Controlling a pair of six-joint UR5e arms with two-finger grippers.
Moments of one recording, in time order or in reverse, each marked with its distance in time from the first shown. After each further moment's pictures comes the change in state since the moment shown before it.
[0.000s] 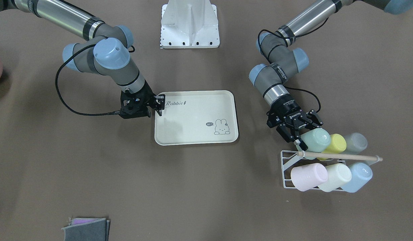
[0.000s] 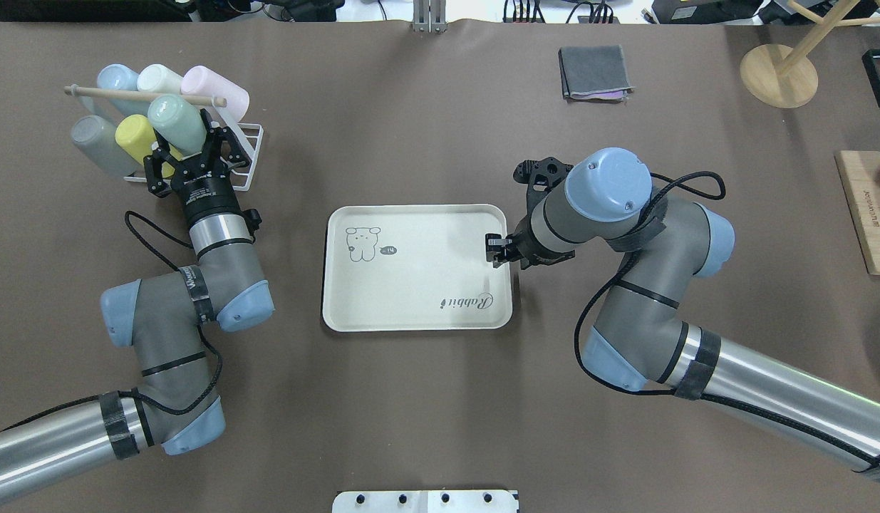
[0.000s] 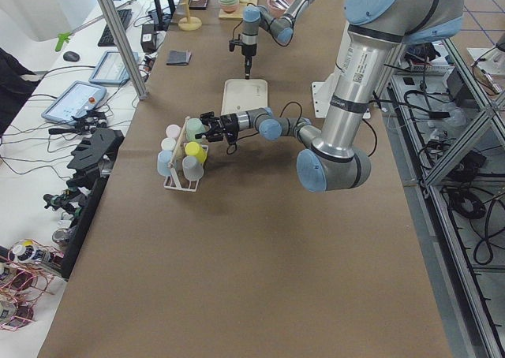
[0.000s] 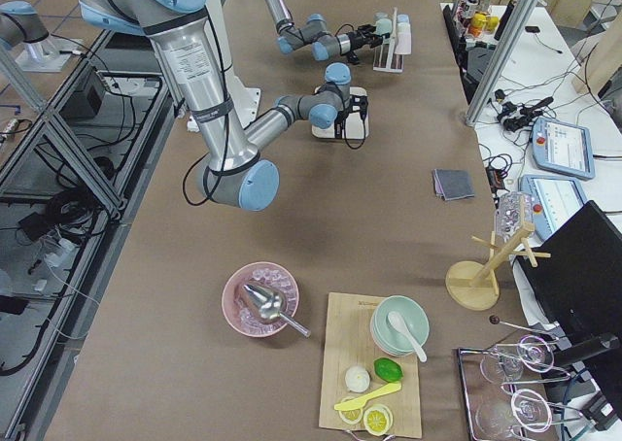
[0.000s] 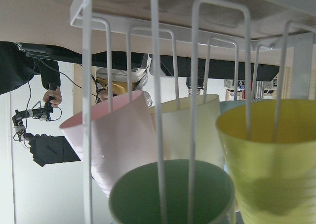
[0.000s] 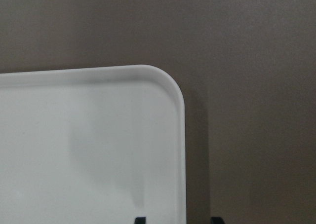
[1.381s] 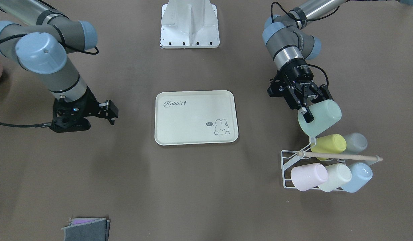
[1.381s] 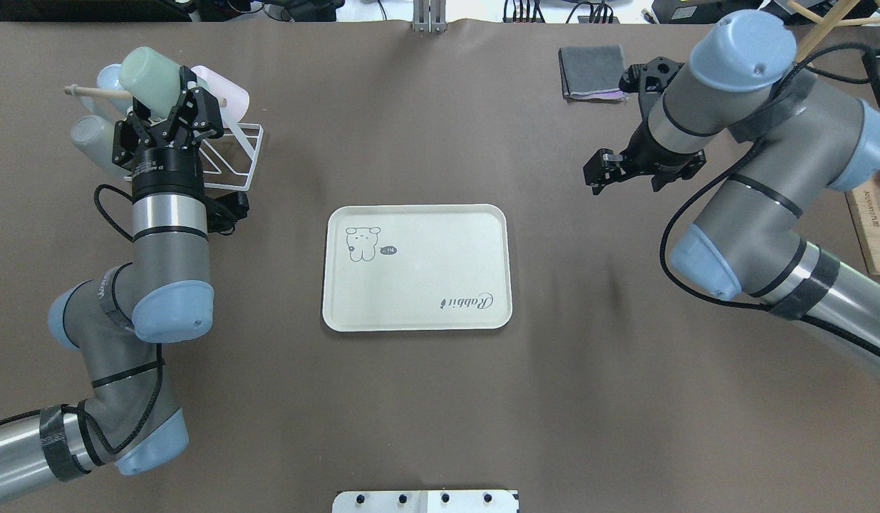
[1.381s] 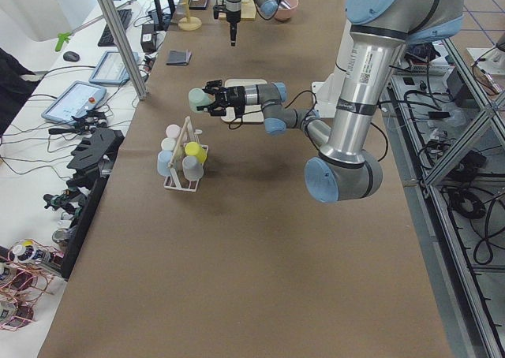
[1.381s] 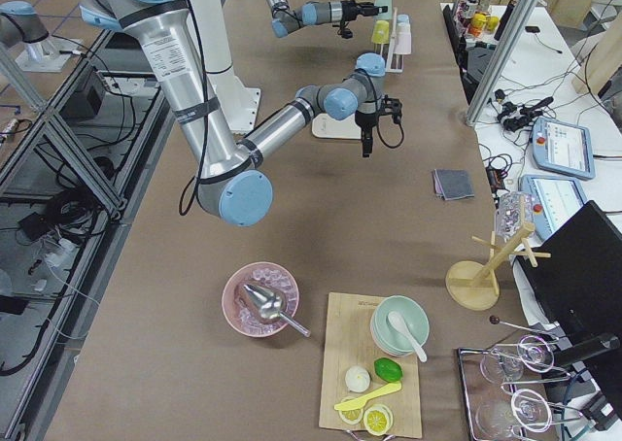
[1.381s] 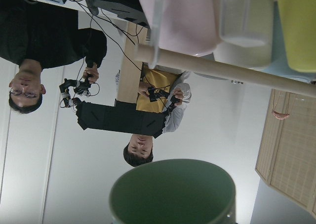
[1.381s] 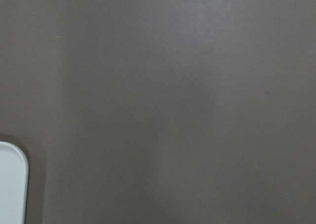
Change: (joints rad) left arm -0.014 0.094 -0.224 -0.690 -0.141 0.432; right arm 0.296 -0.083 0.196 -0.434 0.111 -0.412
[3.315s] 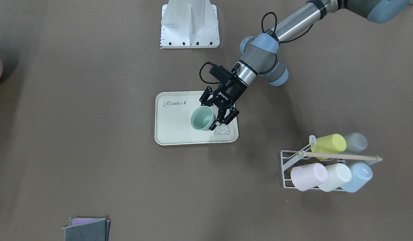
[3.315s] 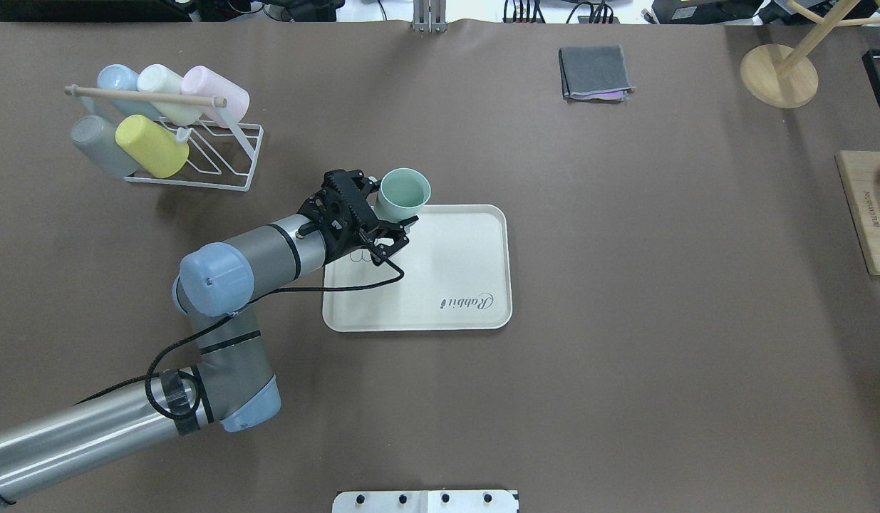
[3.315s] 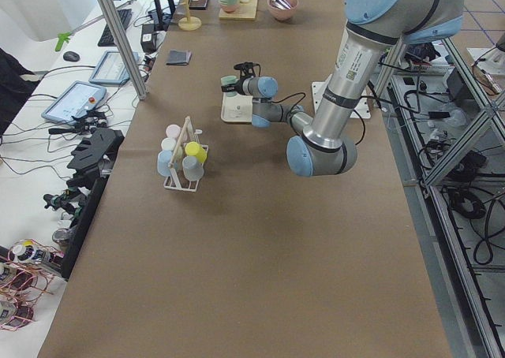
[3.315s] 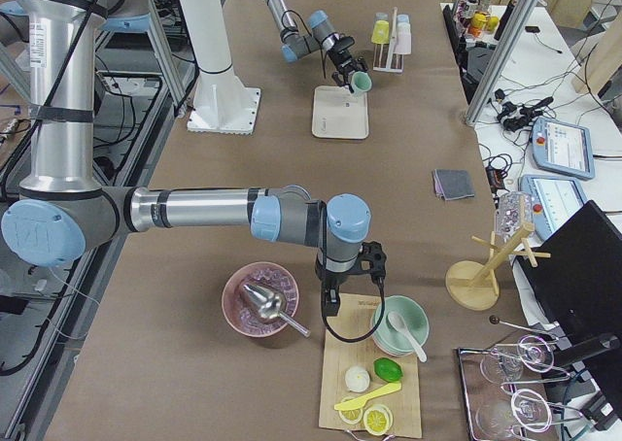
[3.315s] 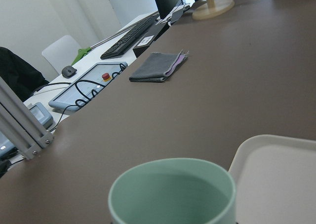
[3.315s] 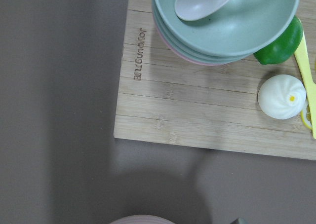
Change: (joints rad) left arm 0.010 -0.268 0.347 -0.569 -1.059 -1.877; right arm 0.694 -0.527 -0.050 -0.125 0.214 -0.971
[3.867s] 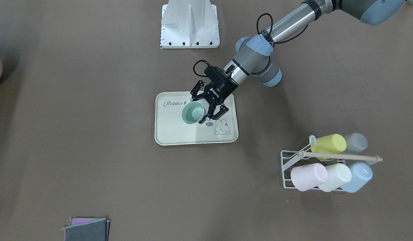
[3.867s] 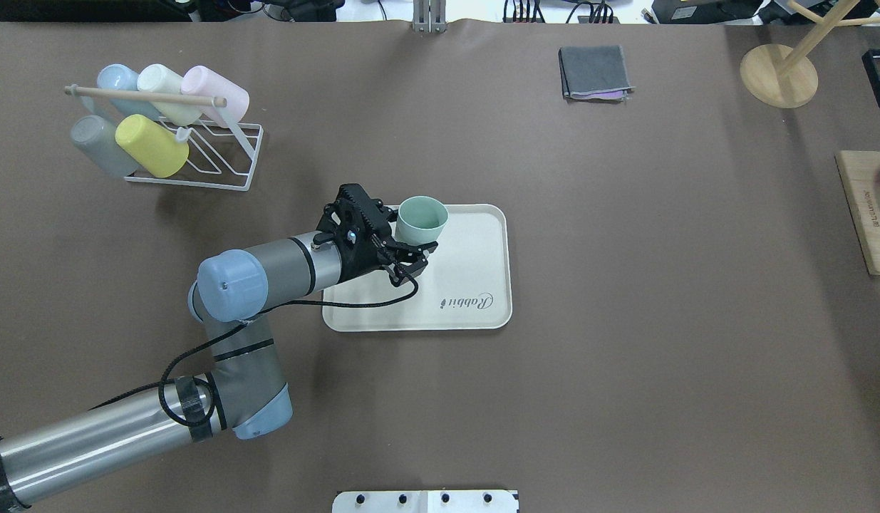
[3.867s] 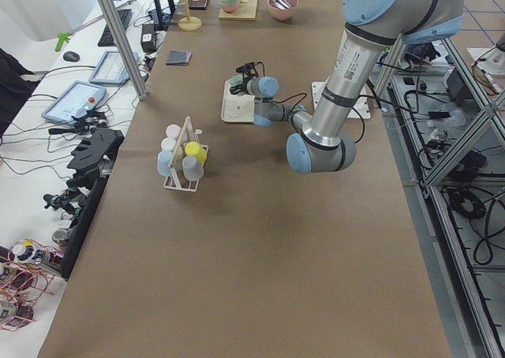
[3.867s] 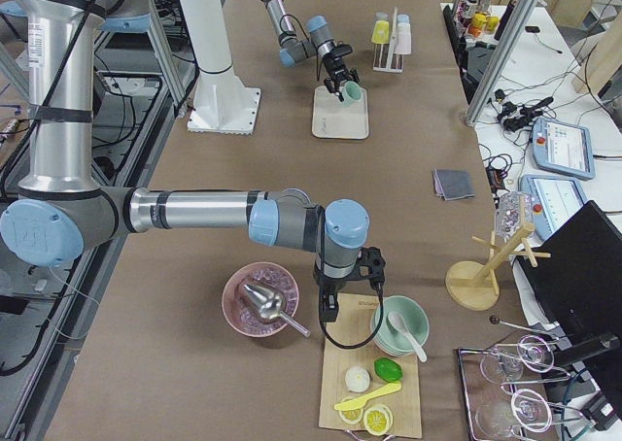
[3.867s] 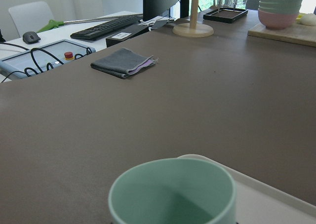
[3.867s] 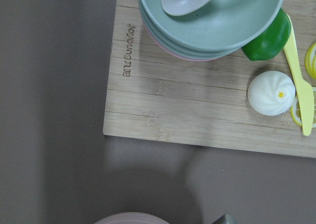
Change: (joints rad) left arm 0.027 -0.030 0.043 -0.010 -0.090 -0.159; right arm 0.008 -0.002 -0.007 0.001 -0.011 -0.010
